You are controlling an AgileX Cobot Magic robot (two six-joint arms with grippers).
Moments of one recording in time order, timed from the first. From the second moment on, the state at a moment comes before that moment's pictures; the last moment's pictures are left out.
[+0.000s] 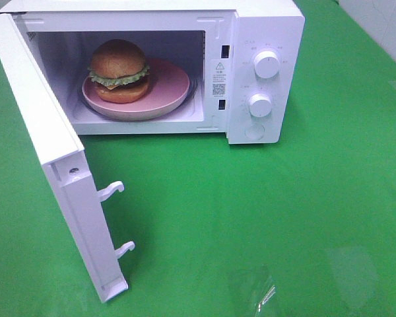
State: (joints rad) left arm -0.07 -0.01 -0.50 -0.09 1.05 0.16; right arm 0.00 0.00 -0.51 -0.01 1.00 0.10
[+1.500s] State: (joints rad) left arm -0.07 0.48 -0.53 -0.01 0.41 0.13; right arm 0.00 0.00 -0.51 -0.01 1.00 0.10
